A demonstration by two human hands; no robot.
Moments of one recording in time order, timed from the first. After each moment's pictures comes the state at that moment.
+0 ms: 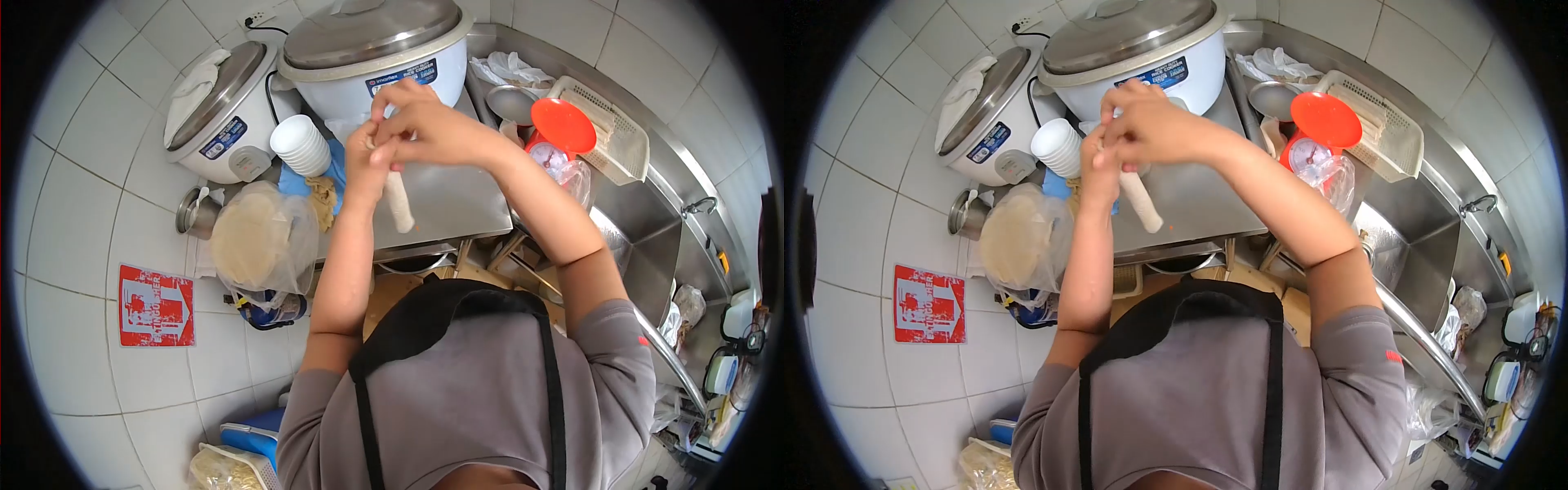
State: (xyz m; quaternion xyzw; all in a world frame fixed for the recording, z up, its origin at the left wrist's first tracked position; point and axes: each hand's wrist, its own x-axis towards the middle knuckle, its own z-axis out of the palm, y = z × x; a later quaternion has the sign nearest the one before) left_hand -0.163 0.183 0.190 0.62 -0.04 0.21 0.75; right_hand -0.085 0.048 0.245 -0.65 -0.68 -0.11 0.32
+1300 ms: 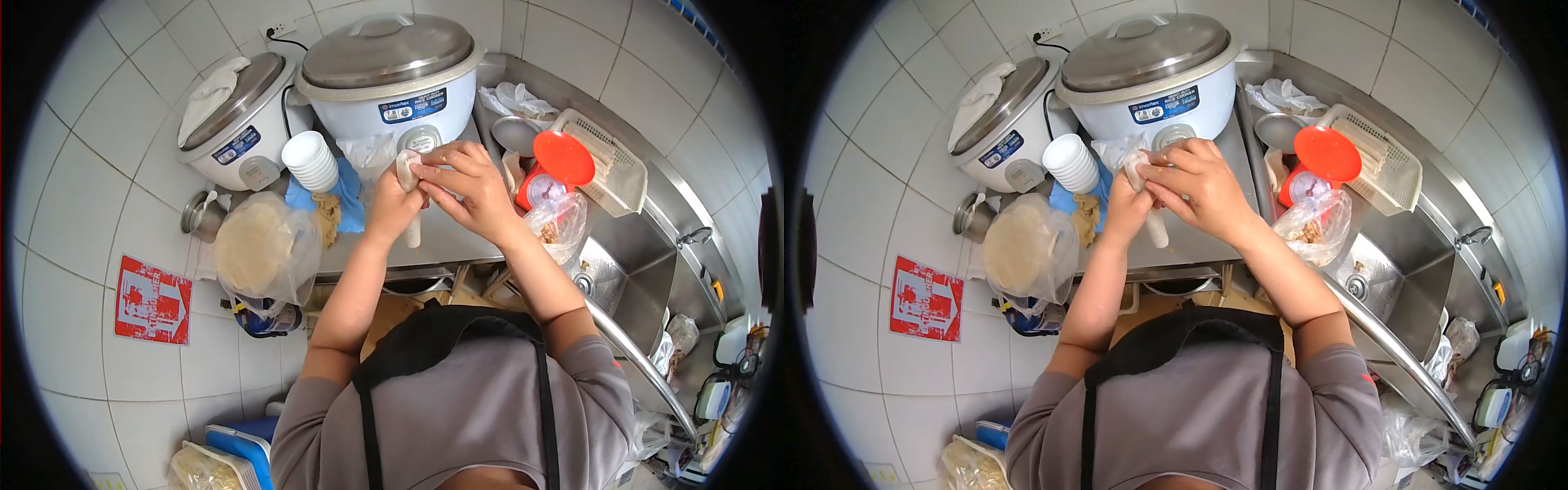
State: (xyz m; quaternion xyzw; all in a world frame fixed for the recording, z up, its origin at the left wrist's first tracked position) left_hand -0.174 0.150 0.184 0.66 -0.05 0.22 0.71; right_hand -0.115 0.011 0.217 -0.63 -0.57 -0.31 0.42
